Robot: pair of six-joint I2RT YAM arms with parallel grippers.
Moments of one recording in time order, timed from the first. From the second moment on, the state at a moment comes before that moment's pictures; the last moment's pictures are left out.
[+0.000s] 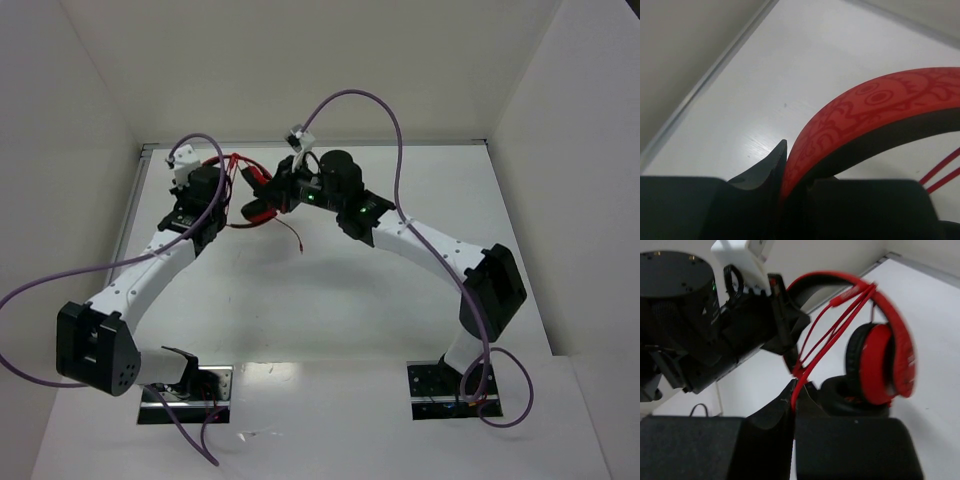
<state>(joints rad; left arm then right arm) -0.29 1.32 1.04 -0.28 -0.82 -0.40 0.77 1.67 1.42 0.20 -0.33 0.35</state>
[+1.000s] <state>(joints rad) -0.25 1.10 1.11 -0.32 -0.54 -0.95 1.00 1.74 1.42 0.31 -0.10 0.48</state>
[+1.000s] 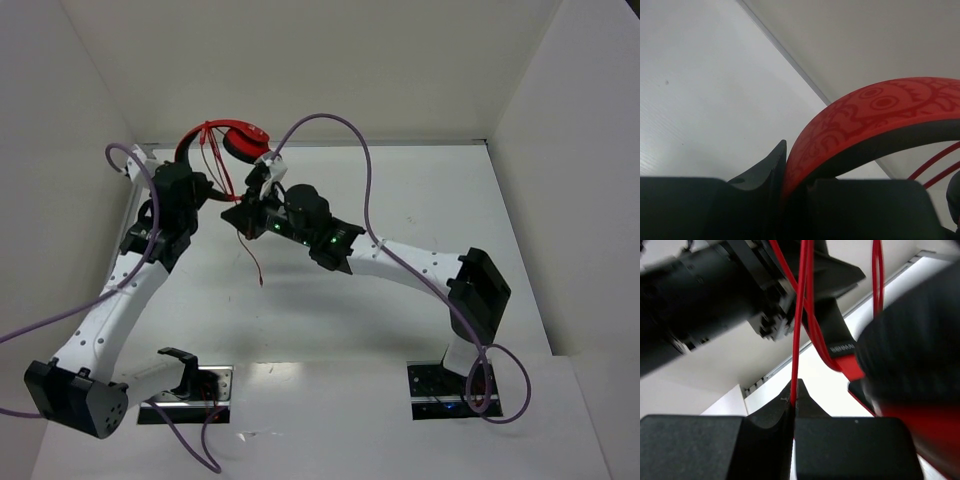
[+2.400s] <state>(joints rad) -0.25 1.18 1.37 -0.36 -0.33 -1.05 1.05 1.78 1.10 0.75 0.27 0.25</state>
